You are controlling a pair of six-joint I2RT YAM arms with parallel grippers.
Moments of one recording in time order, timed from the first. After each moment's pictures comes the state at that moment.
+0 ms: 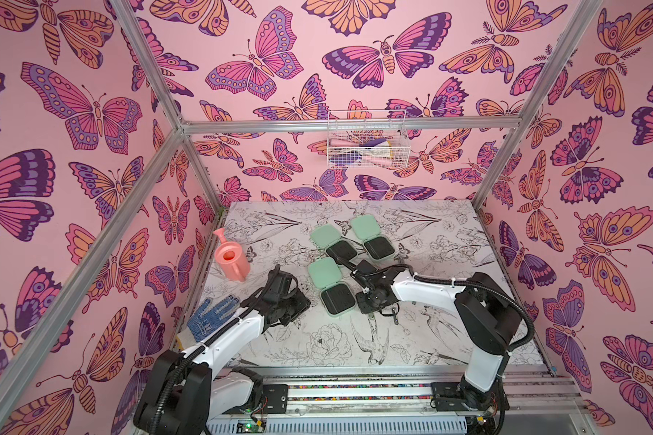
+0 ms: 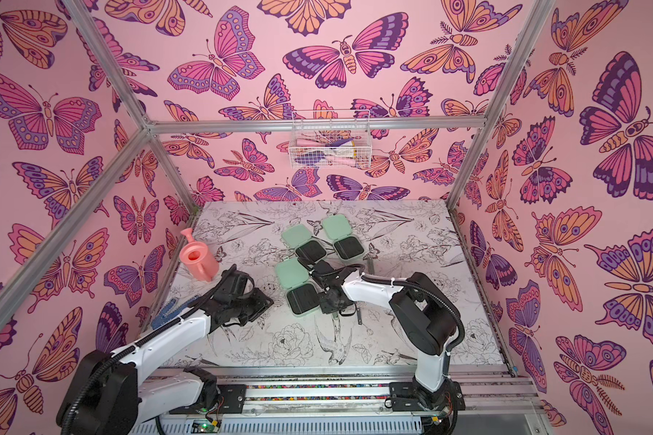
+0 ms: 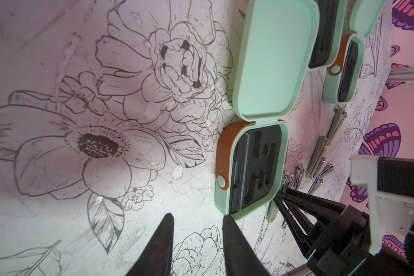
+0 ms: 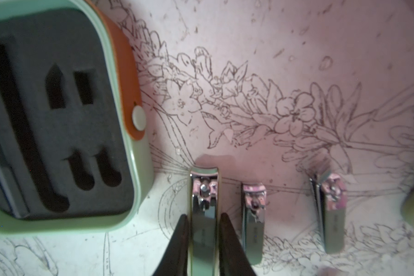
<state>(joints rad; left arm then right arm) -0.36 1.19 0.58 -0.35 0.25 -0.96 0.82 1.82 1.14 -0.62 0.07 0.50</state>
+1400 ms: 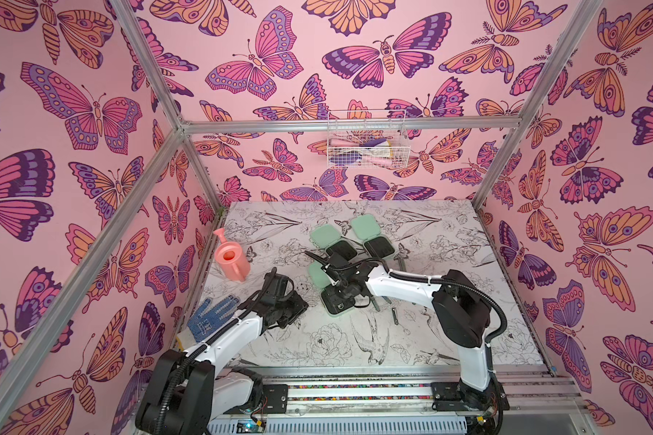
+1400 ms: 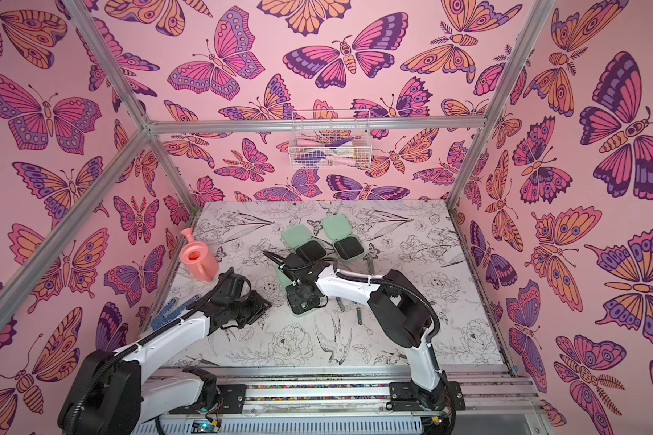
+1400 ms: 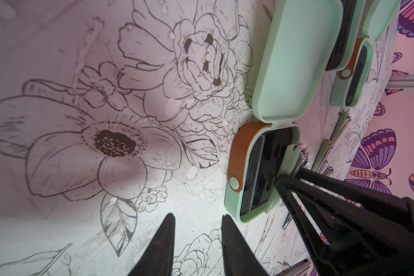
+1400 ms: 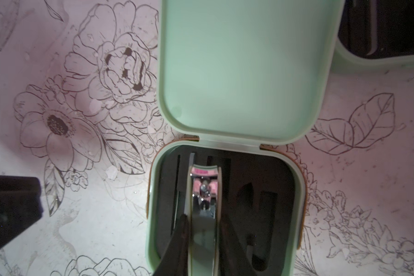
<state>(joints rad) -0.31 1.19 0.52 -0.32 0.29 -0.97 0.93 2.02 1.46 -0.57 0.06 0.39</state>
